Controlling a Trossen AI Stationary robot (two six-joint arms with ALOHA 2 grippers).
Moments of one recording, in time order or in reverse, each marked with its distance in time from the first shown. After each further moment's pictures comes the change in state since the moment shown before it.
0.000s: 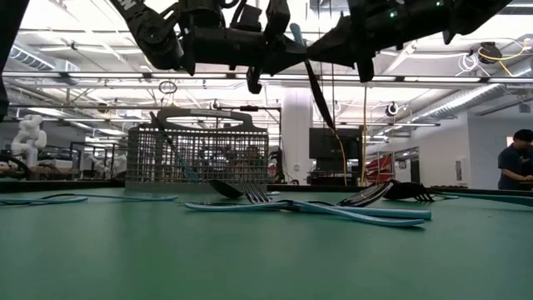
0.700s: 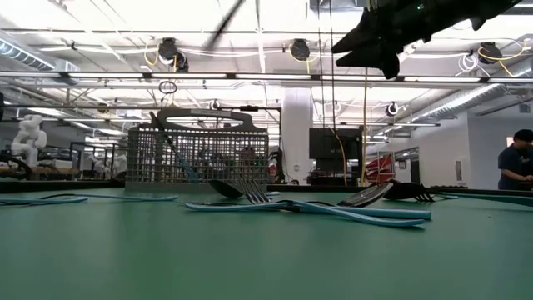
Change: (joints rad) left arm -0.144 -0.329 0.657 -1.594 -0.547 0.861; right arm 0.000 -0.182 0.000 -0.322 0.006 0.032
